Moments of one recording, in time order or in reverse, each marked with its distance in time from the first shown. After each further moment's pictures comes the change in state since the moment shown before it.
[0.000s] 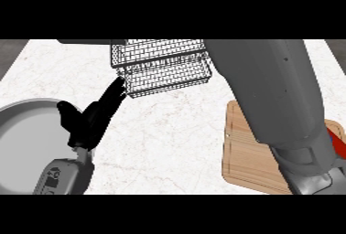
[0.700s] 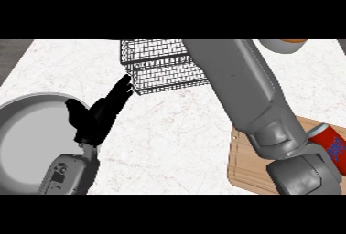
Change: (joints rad) left arm -0.038 -0.014 -0.019 0.020 -0.015 -0.021 -0.014; right arm -0.076 0.061 -0.079 0.442 -0.237 -0.392 -0.296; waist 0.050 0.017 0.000
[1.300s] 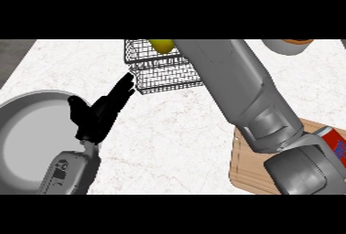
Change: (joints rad) left arm -0.022 0.000 0.005 0.021 0.002 -0.017 0.000; right arm -0.116 0.003 0.023 0.205 -0.200 -0.232 -0.293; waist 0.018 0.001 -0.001
